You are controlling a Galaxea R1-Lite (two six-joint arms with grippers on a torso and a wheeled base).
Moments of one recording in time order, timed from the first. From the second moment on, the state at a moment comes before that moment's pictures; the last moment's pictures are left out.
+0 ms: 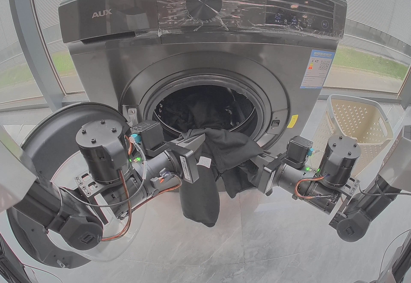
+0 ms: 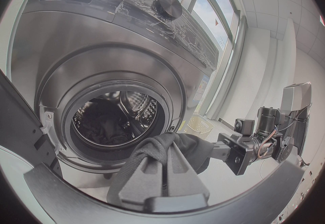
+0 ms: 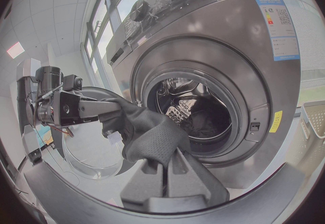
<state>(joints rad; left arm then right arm) -0.67 1.83 -0.64 -1.20 0.00 -0.17 0.63 1.96 -0.55 -1.42 0.08 0.11</state>
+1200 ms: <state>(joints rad) -0.65 1.84 -0.55 -1.20 -0.01 -0.19 0.59 1.92 -0.53 -1.43 0.09 0.12</state>
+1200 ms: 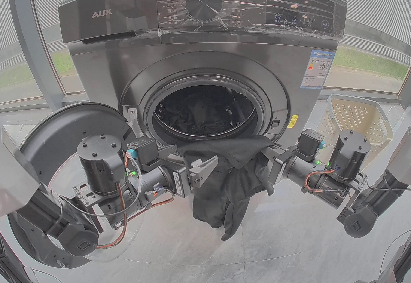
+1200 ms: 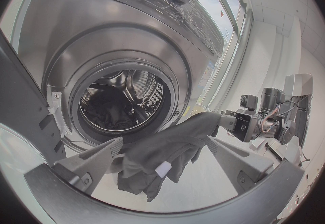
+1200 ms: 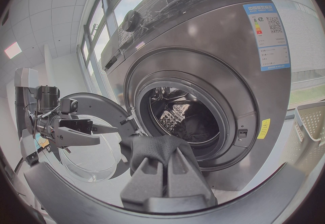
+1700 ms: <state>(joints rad) -0.66 1.84 -0.50 -1.22 -0.01 -0.19 0.59 1.92 -0.53 -1.44 0.09 0.12</state>
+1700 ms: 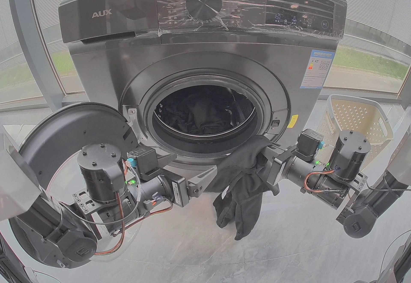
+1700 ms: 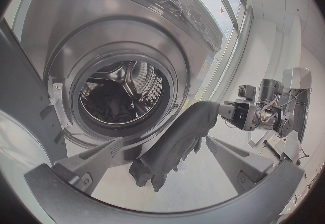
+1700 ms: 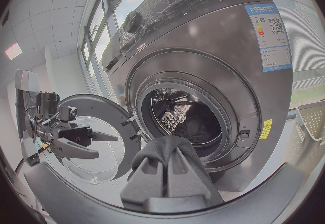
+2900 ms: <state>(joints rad) -0.64 2.17 -0.45 -1.55 -0.03 -0.10 0.63 1.86 -0.53 -1.44 0.09 0.12</state>
